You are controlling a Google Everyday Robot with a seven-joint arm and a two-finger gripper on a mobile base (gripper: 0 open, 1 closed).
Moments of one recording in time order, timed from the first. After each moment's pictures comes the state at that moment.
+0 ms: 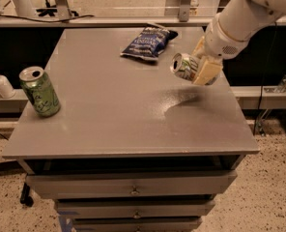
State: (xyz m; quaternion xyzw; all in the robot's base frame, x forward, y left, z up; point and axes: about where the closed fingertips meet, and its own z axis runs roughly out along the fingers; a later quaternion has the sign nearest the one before) arm 0.605 -0.157 0.895 -0.69 0.69 -0.02 0.23
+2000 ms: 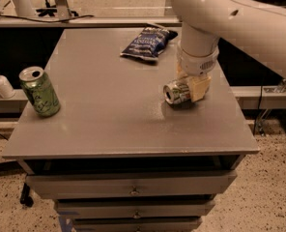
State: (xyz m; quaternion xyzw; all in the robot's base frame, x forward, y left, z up) arm 0.584 -0.139 0.844 -0.83 0.55 -0.10 0.03
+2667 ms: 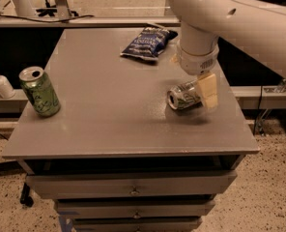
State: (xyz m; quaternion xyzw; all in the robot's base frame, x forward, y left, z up) arm 0.583 -0.141 0.847 -0.83 0.54 -0.11 0.02
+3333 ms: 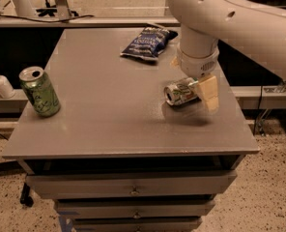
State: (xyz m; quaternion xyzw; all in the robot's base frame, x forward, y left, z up) arm 0.578 -0.143 0.842 -0.84 0.54 -0.10 0.01
